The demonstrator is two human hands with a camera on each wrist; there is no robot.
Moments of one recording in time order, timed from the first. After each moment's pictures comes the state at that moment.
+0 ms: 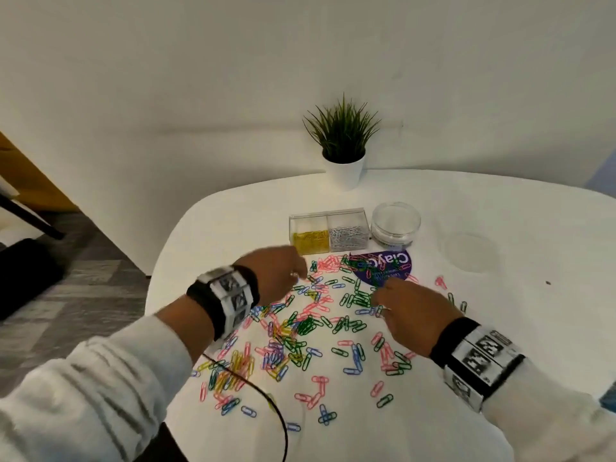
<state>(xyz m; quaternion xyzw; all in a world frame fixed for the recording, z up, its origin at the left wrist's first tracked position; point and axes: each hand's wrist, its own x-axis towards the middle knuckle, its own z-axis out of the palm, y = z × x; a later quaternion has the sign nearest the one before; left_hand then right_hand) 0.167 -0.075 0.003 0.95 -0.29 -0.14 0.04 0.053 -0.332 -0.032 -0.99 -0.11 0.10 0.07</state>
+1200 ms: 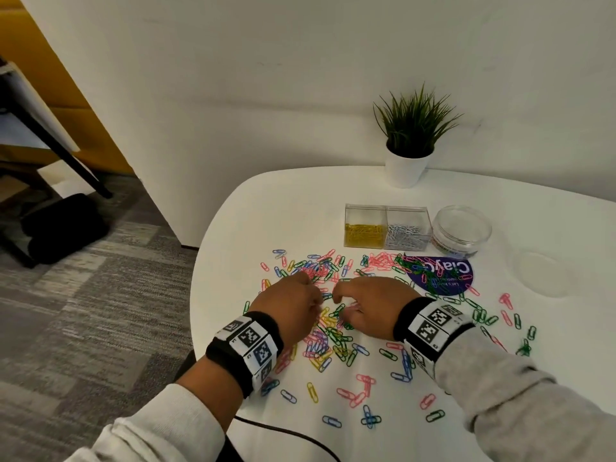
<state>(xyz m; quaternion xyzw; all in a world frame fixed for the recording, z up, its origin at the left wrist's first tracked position) 0.106 -0.015 -0.062 0.96 -0.21 -0.08 0.14 0.113 -0.219 -0.042 -0.95 -0.25 0.18 0.09</state>
